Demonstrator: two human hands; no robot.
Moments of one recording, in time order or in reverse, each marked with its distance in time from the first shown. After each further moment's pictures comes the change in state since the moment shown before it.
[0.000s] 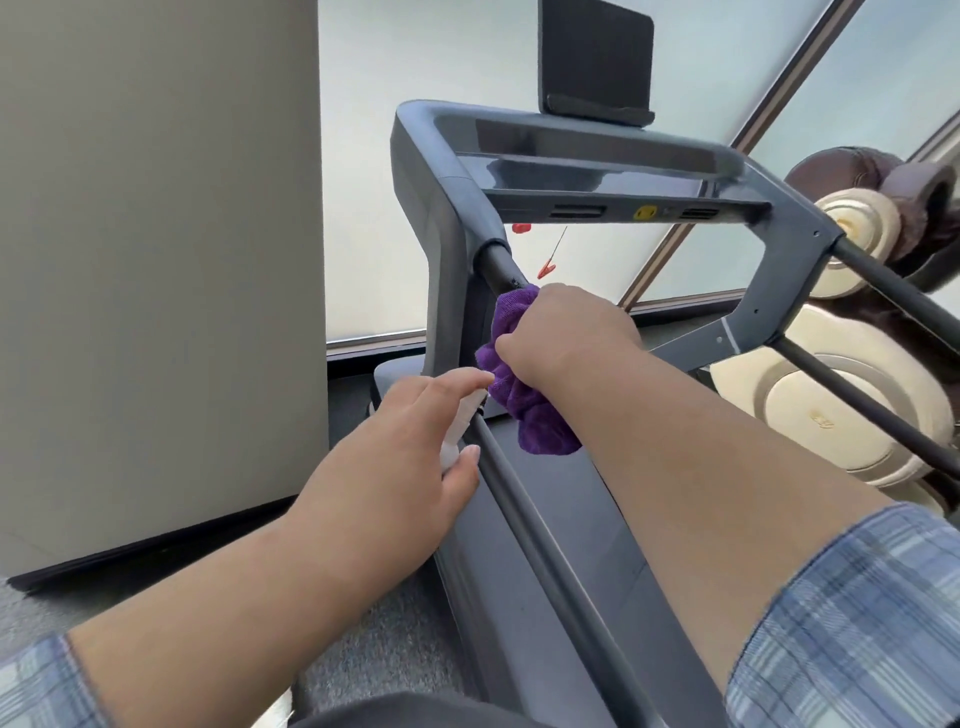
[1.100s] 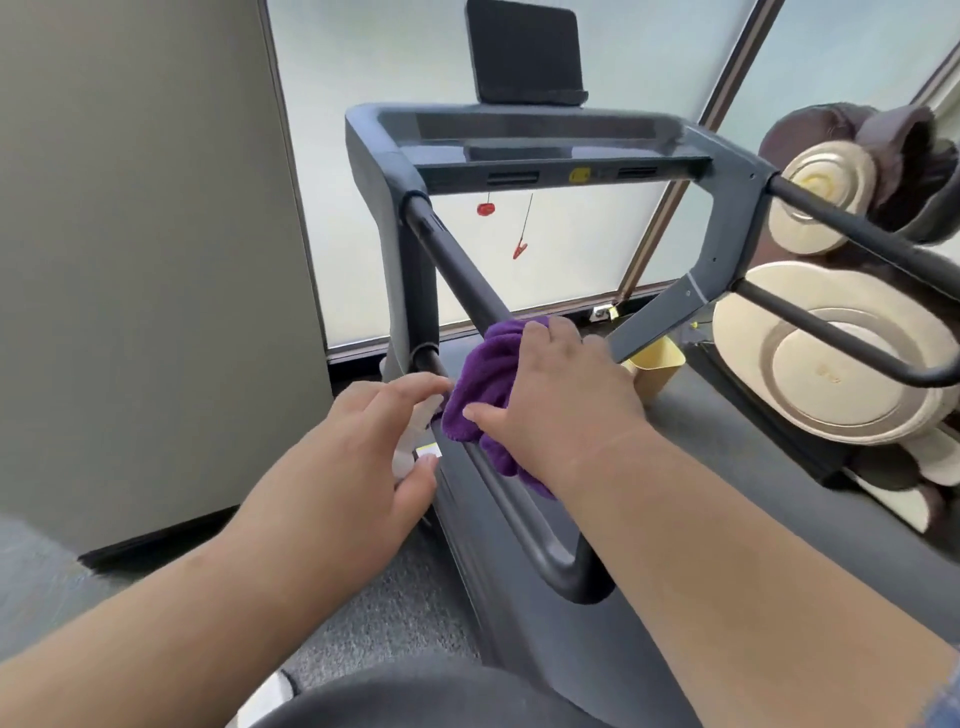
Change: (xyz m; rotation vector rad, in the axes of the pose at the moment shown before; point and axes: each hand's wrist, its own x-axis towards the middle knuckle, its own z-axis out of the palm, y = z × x) left_hand -0.136 0.099 0.042 0.171 0.038 0.012; right_hand -0.194 0.133 0.025 -0.068 0.166 -0.194
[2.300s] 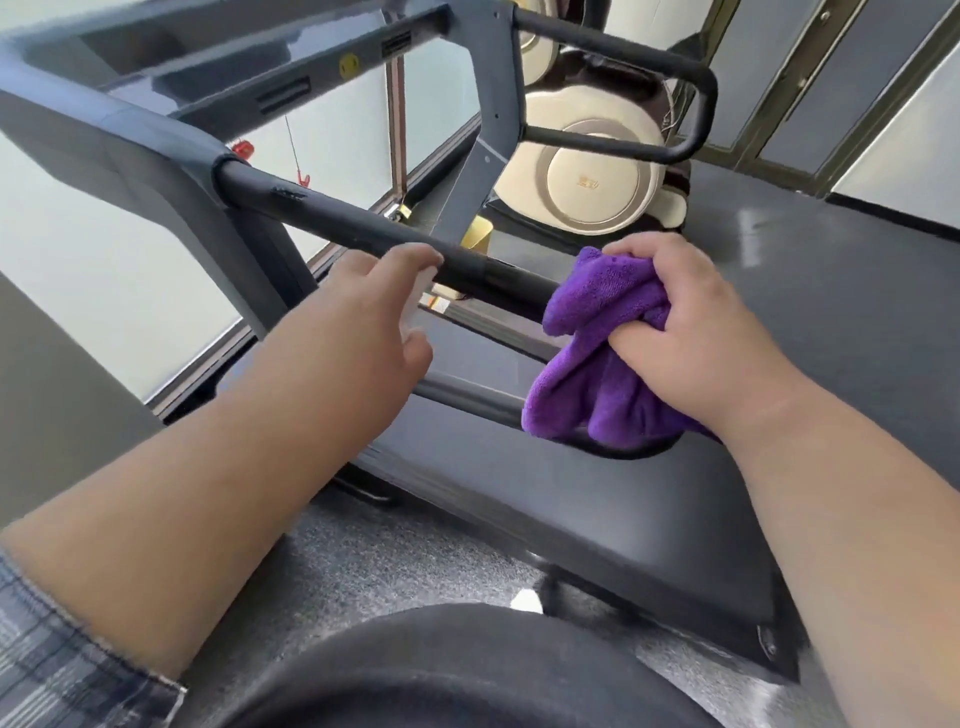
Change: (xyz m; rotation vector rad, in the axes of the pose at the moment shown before) left_hand 0.172 -0.089 -0.024 0.080 -0.322 0.552; right_hand -0.051 -0.041 -0.008 0.608 0.317 0.659
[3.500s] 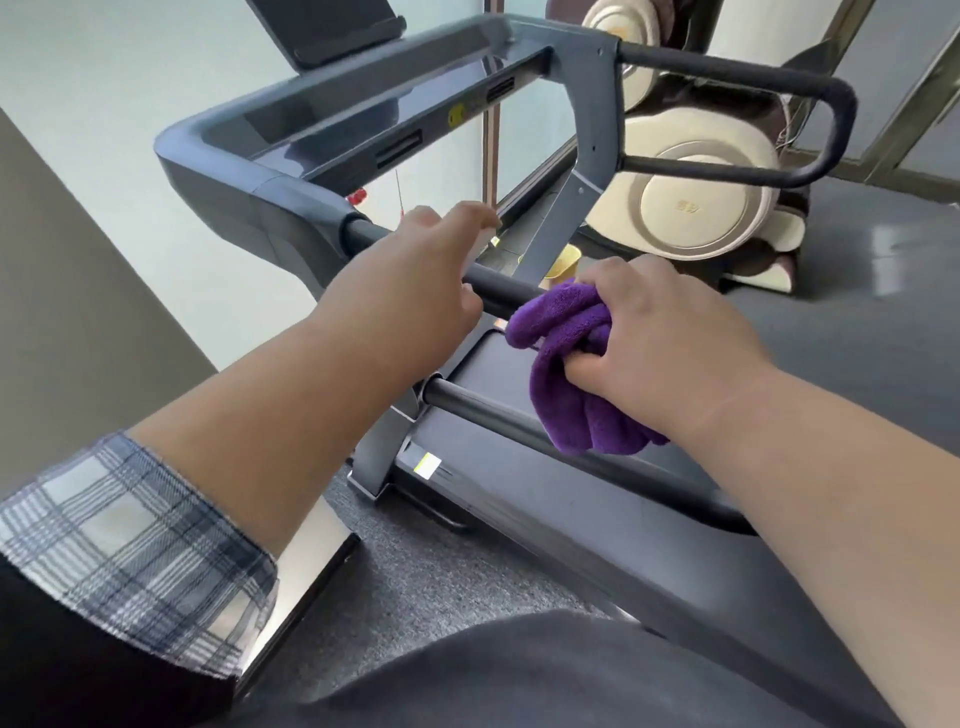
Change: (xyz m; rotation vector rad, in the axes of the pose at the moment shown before) left_hand 0.072 -0.035 -0.035 0.175 0.078 0.007; right_hand 0.065 -0.053 0.064 -0.476 -0.126 -0.167
